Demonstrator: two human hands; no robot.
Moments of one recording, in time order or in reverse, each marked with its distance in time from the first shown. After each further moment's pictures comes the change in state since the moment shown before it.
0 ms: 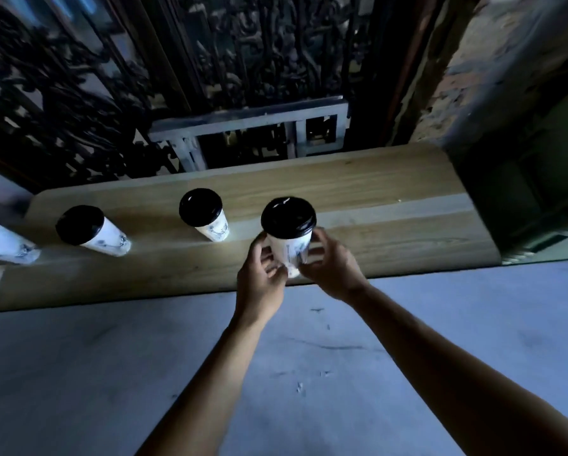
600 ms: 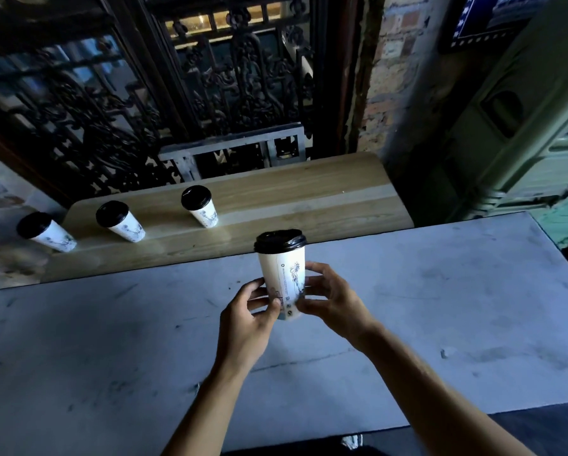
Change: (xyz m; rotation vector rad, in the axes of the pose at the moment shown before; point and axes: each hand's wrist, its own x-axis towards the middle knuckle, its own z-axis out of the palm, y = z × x) left_hand -0.270 0.054 -0.009 0.076 0.006 0.126; right_hand -0.261 0.005 -0.069 0.518 -0.113 0.038
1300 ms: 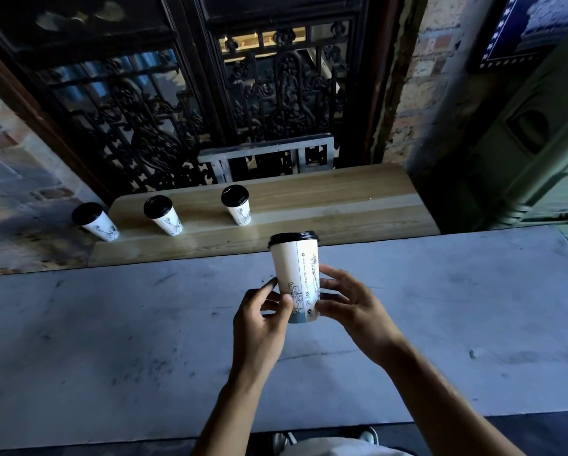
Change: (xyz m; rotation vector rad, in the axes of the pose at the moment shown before) left_hand -0.047 0.002 -0.060 -0.021 0.155 0.075; right_hand -0.038 -0.006 0.059 0.290 -0.052 -0.031
